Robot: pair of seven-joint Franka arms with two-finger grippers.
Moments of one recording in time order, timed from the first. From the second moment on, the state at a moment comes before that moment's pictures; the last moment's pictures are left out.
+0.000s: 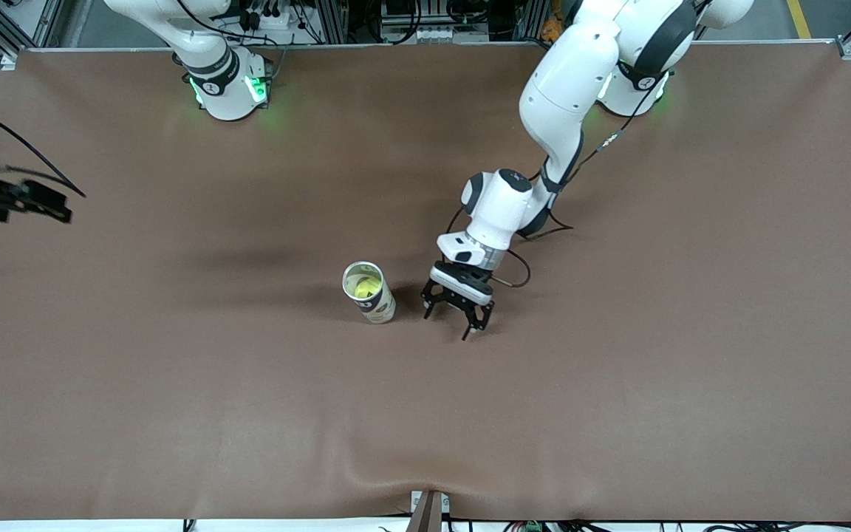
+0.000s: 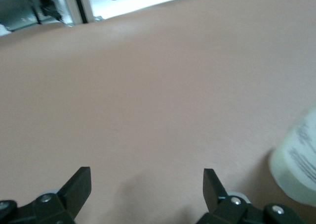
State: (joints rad) left arm -0.70 0.92 -0.10 -1.70 -0.63 3.55 0.47; right arm -0.01 0.03 -0.08 -1.59 -0.03 1.53 -0.07
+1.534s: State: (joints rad) left arm -0.37 0.62 -0.05 -1.51 -0.39 2.73 0.48; right arm 0.03 -0.03 -0.11 -1.56 0.03 1.48 -0.11
